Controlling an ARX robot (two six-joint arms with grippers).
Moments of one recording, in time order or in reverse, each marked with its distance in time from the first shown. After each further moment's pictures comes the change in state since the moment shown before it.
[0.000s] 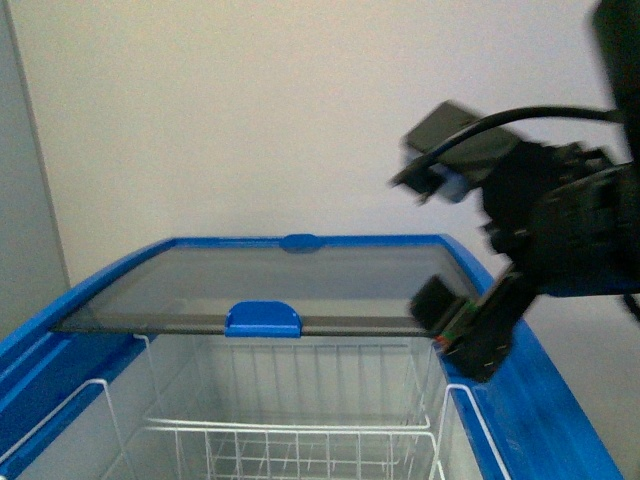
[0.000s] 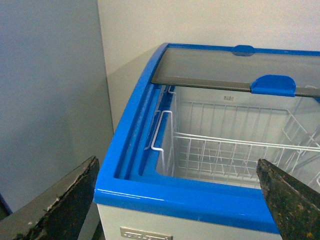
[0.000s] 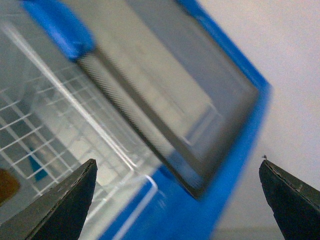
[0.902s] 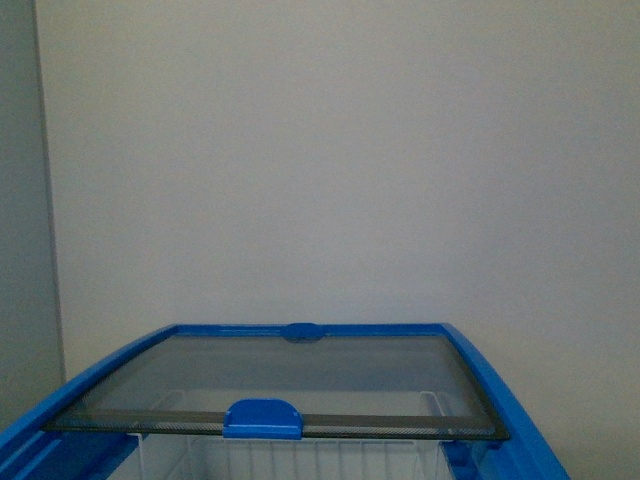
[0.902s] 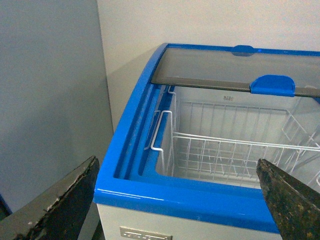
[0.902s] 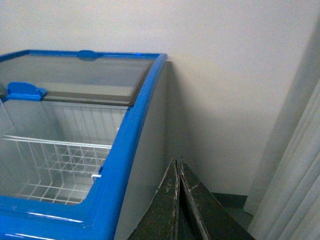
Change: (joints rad) left arm 0.000 0.000 0.000 0.000 0.001 0.000; right arm -0.323 -1.388 -0.814 -0.262 -0.109 0.593
